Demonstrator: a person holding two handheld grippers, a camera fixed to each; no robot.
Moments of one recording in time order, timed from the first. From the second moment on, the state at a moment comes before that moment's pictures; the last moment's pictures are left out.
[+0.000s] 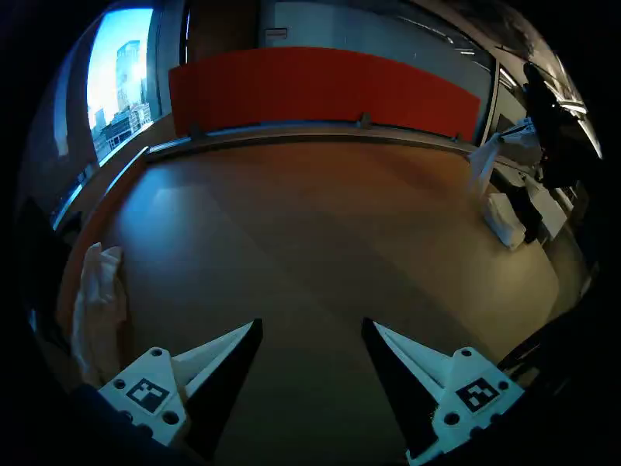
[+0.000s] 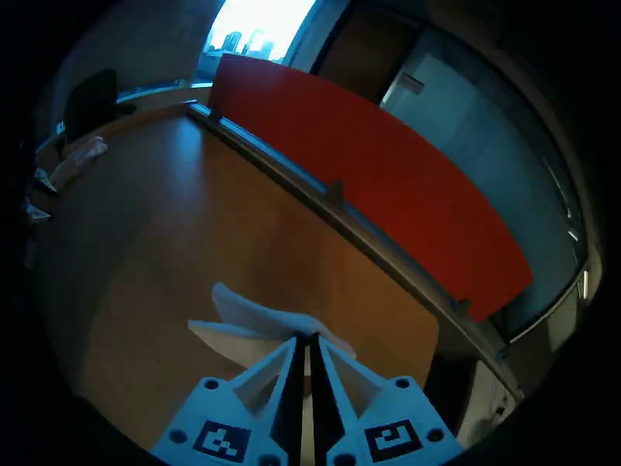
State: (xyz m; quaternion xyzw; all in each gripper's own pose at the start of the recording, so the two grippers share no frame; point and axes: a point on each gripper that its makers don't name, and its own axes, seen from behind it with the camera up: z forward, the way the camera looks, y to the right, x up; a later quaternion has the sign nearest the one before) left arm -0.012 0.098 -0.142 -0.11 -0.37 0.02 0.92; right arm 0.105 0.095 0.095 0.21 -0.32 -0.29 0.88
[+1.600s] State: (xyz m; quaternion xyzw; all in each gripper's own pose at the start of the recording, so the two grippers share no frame) left arm -0.009 0.127 -0.144 -0.14 -0.37 0.04 0.92; right arm 0.034 0.258 -0.015 0.12 -0.44 -0.27 0.85
